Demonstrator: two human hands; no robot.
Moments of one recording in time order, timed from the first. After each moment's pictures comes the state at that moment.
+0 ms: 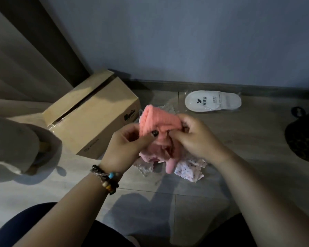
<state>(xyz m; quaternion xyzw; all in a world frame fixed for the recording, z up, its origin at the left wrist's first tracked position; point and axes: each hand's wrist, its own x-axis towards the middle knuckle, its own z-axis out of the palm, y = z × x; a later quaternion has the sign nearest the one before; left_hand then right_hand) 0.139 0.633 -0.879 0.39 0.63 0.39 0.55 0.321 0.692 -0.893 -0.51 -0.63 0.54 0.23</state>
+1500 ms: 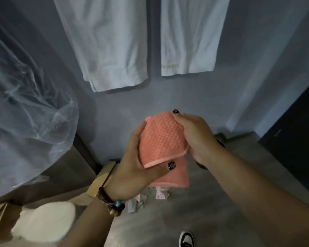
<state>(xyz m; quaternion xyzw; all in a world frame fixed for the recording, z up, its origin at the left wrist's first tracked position) 0.157 0.423 -0.178 0.67 0.36 0.38 0.53 0.331 0.447 -0.148 -0.60 -0.39 0.48 0.51</state>
